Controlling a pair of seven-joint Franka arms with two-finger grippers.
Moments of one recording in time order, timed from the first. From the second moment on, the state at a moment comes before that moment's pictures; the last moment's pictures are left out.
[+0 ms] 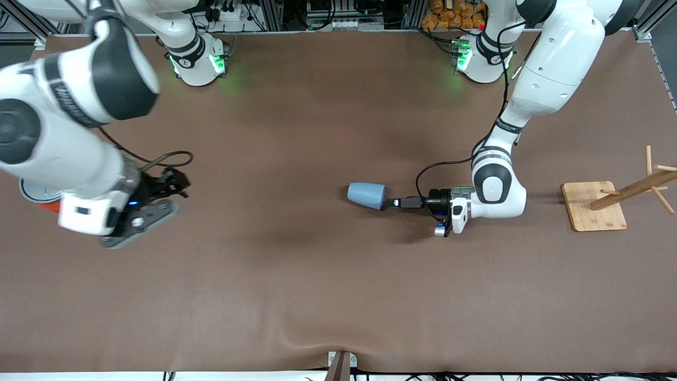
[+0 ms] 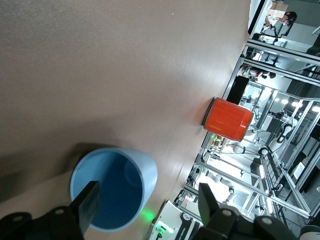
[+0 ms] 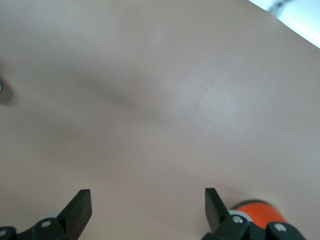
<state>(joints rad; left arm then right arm) -0.14 0.71 -0.16 -1.86 -1.43 2.03 0.57 0.04 0.48 0.26 -1.06 -0.13 1.48 -0.21</state>
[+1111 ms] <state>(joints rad) -0.24 0.73 -0.16 -1.85 -1.50 2.09 0.58 0.00 -0.06 0.04 -1.55 0.09 1.51 0.30</state>
